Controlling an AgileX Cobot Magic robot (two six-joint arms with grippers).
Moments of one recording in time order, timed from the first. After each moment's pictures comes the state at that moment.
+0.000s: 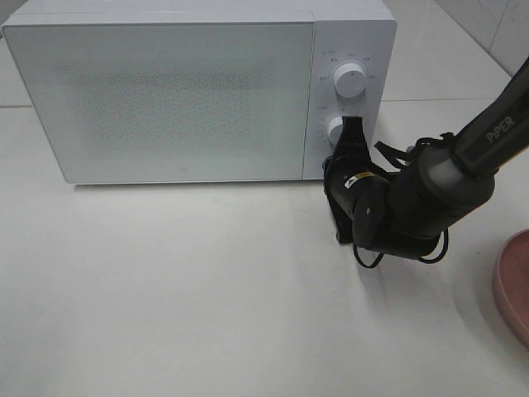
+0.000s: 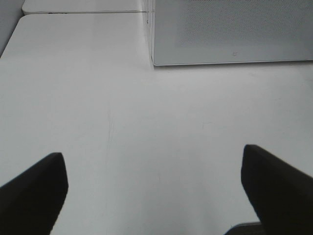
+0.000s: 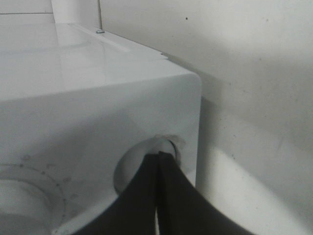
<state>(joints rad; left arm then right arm) -0.04 0.03 -0.52 -0.06 1.08 0.03 0.56 2.16 -0.87 0.67 -0.92 1.33</state>
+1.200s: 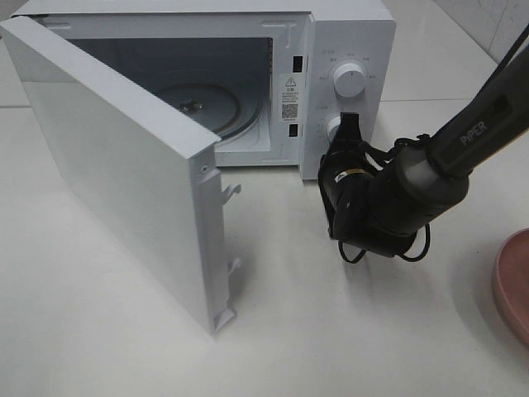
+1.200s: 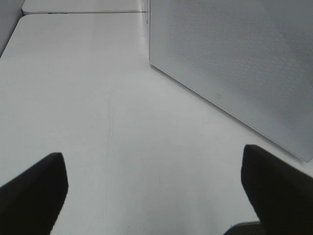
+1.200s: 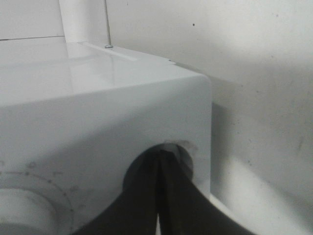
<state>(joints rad) -0.04 0.03 -0.52 -0.06 1.08 0.03 0.59 2.20 -0.95 0.80 -0.95 1.28</state>
